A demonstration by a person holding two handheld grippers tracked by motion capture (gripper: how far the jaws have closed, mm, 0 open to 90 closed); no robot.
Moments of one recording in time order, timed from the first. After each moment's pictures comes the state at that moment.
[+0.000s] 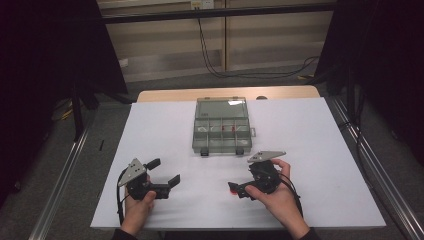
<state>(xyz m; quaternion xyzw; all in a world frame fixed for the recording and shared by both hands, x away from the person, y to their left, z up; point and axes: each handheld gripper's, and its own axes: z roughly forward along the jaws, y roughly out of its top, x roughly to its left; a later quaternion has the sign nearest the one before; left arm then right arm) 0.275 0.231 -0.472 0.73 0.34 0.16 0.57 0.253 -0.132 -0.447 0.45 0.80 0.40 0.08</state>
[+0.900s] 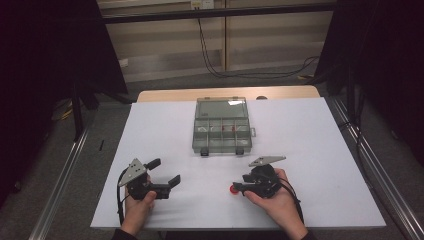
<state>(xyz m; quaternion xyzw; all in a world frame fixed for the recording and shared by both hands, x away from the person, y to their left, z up) 0.275 0.230 -0.472 0.73 0.34 0.16 0.57 0.248 -0.135 -0.465 0.48 0.79 0.38 0.06</state>
